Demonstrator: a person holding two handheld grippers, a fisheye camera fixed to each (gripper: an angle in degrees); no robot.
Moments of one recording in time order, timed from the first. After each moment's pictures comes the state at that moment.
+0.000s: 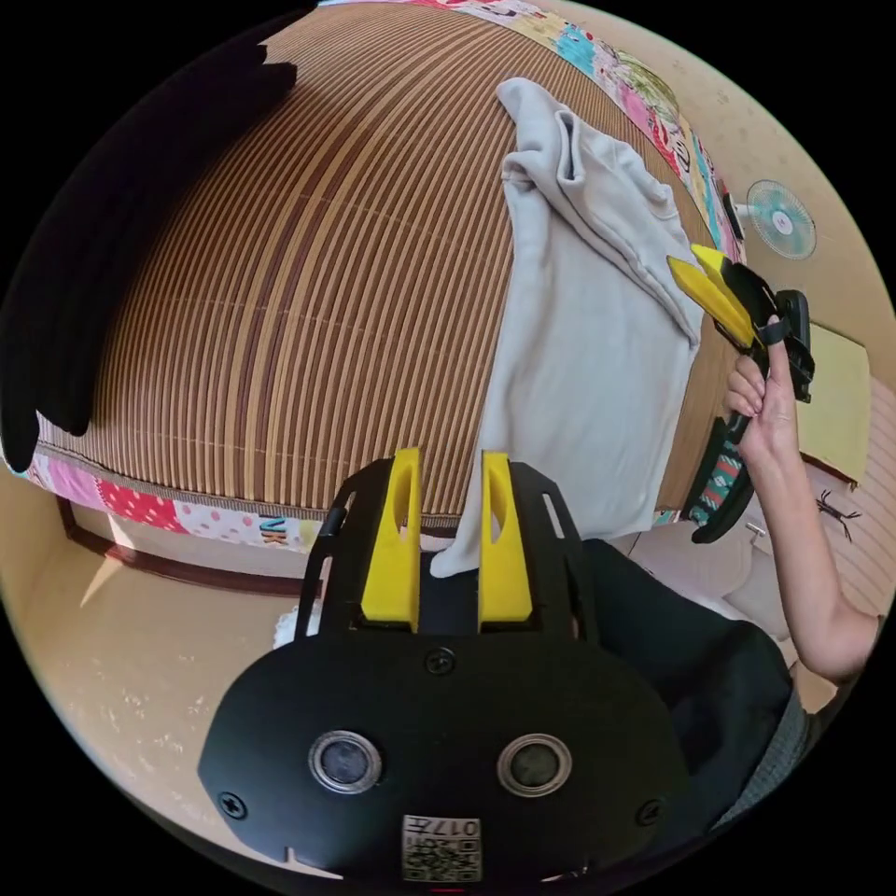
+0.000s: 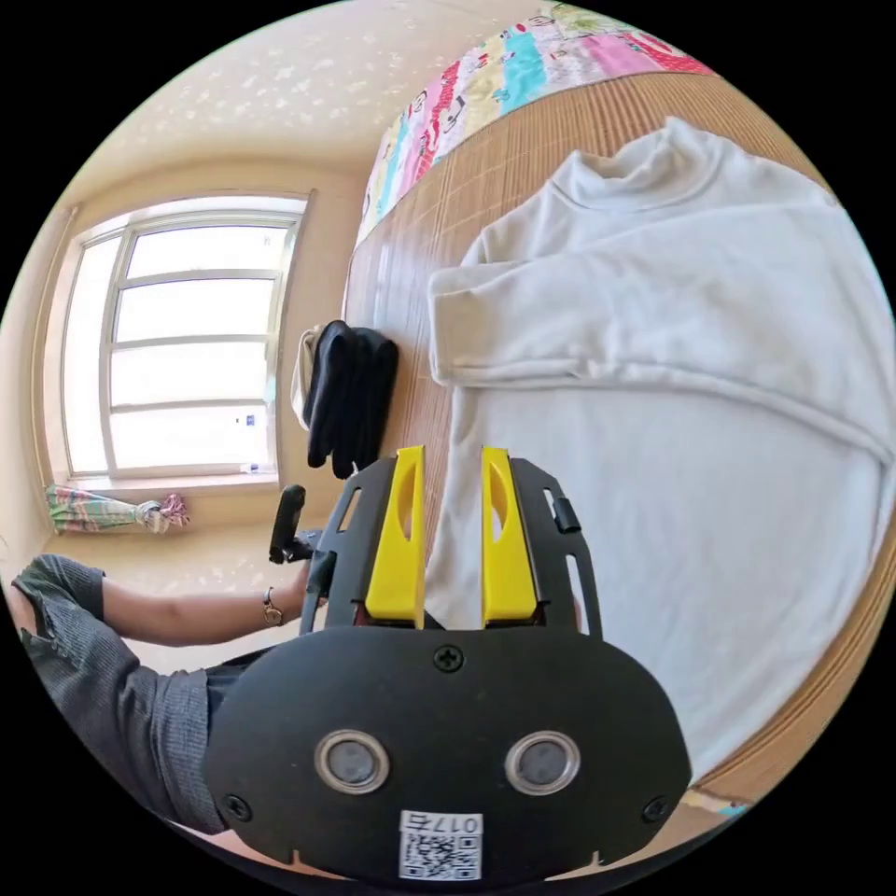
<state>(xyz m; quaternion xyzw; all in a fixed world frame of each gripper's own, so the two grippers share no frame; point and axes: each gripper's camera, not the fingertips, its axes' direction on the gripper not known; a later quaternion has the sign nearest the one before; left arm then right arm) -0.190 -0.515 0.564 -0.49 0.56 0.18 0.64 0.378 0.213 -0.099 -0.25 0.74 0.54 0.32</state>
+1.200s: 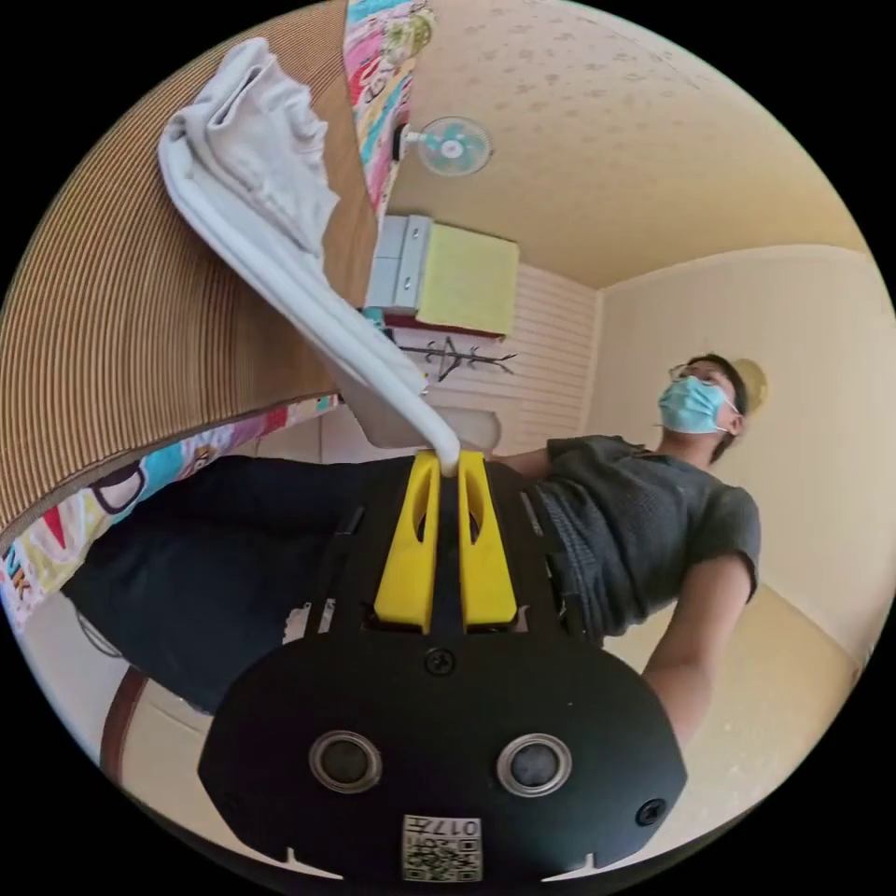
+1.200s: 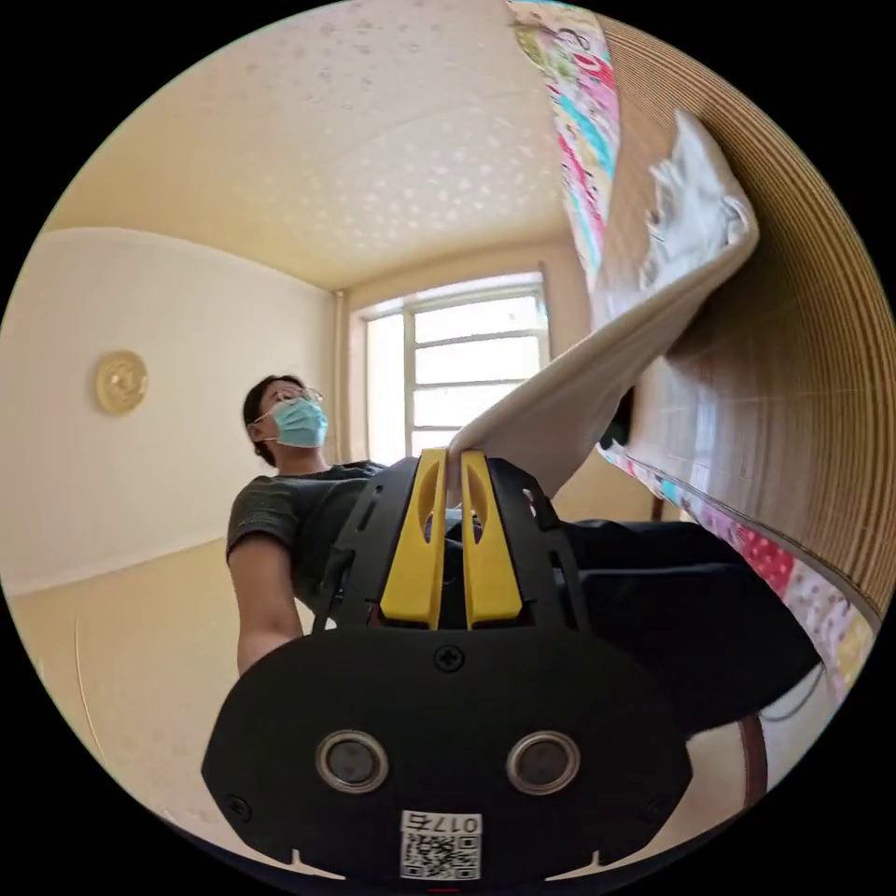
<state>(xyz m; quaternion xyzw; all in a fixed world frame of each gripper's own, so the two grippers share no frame) -0.379 -0.594 0.655 -0.43 0.89 0.06 0.11 -0.073 -0.006 0.007 0.03 0.55 0.53 0.64</state>
